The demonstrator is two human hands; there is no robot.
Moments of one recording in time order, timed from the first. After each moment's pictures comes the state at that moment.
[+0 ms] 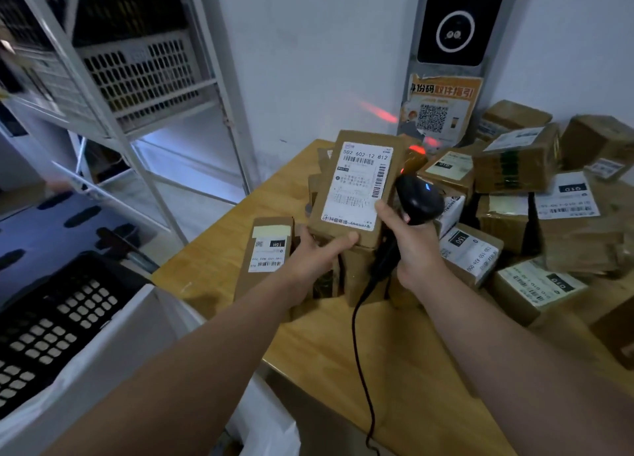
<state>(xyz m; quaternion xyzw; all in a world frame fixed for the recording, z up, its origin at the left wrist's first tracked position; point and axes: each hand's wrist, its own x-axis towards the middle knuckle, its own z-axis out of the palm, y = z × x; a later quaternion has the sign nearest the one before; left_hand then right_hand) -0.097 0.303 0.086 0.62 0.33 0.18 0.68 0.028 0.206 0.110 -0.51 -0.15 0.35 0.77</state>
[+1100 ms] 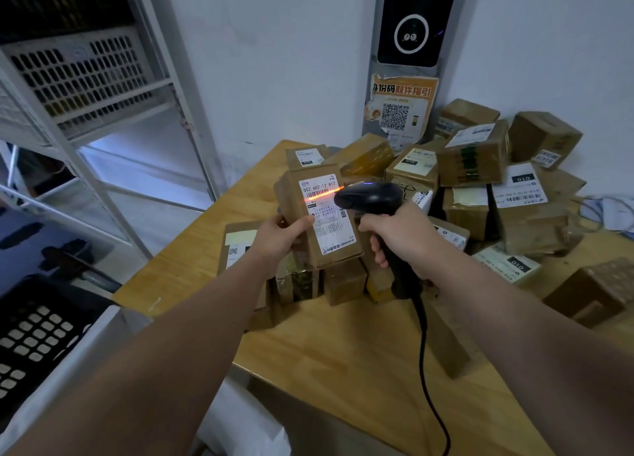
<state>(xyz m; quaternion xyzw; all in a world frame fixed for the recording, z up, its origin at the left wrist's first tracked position) -0.078 0.350 0.088 0.61 0.39 0.21 0.65 0.021 0.179 0.161 -0.78 -0.26 0.29 0.49</state>
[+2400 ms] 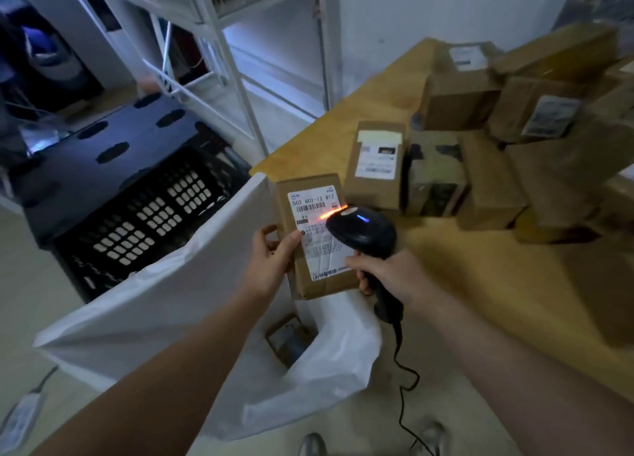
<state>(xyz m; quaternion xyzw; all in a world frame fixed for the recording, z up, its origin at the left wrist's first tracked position) -0.348 0.308 -0.010 0.53 0.56 0.29 0.56 -0.167 0.222 0.006 -0.64 -0.32 0.54 0.44</state>
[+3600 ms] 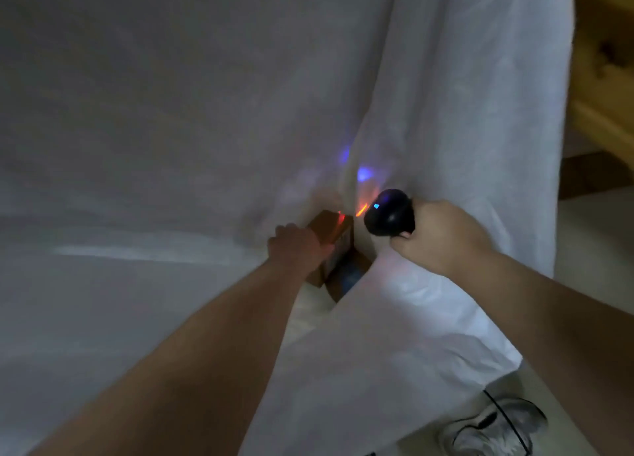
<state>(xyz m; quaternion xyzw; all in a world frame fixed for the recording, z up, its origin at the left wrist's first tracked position) -0.468 0.365 -0.380 0.68 0.64 -0.29 0.19 -0.278 0.308 -0.317 -0.75 -0.60 0.29 0.06</state>
